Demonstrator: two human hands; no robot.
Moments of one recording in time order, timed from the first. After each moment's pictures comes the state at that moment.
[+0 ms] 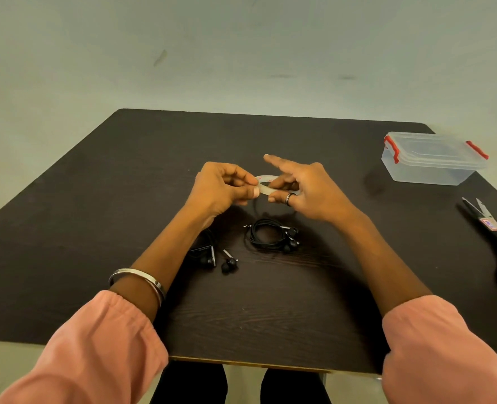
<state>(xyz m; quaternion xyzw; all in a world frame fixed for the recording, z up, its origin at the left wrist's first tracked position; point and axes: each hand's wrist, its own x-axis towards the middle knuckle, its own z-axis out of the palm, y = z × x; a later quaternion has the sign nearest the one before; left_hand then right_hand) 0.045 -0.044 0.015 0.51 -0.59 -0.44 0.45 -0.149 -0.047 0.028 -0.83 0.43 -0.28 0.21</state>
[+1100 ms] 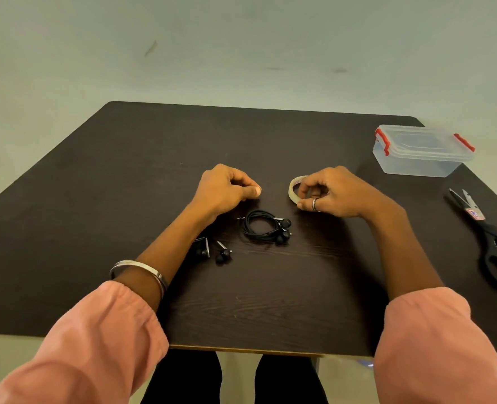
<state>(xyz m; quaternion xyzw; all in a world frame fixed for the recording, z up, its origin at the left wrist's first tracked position) 0.029 -0.043 0.007 0.60 -0.62 -0.38 0.34 -0.205 -0.045 0.031 -0.83 0.52 -0.11 0.18</state>
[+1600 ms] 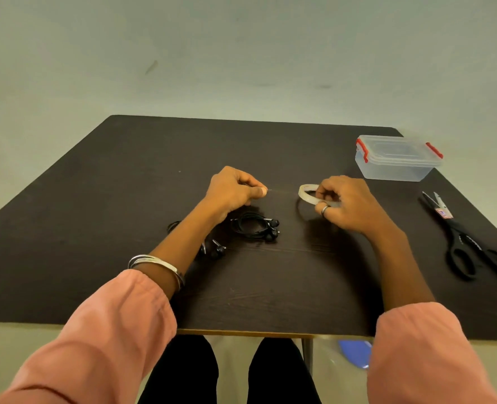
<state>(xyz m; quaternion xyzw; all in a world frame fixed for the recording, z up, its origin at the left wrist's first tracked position) 0.006 -0.034 0.024 0.58 -0.61 -0.41 0.36 -0.237 -0.008 0.027 -0.80 0.55 -0.23 0.05</state>
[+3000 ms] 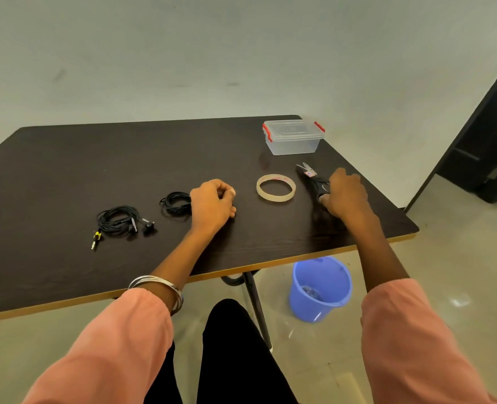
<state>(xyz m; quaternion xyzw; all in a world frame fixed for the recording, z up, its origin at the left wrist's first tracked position) -0.098 0.045 -0.015 0.53 -0.66 -0.29 0.44 -0.326 0.117 0.044 -0.50 0.85 -0.17 0.05</state>
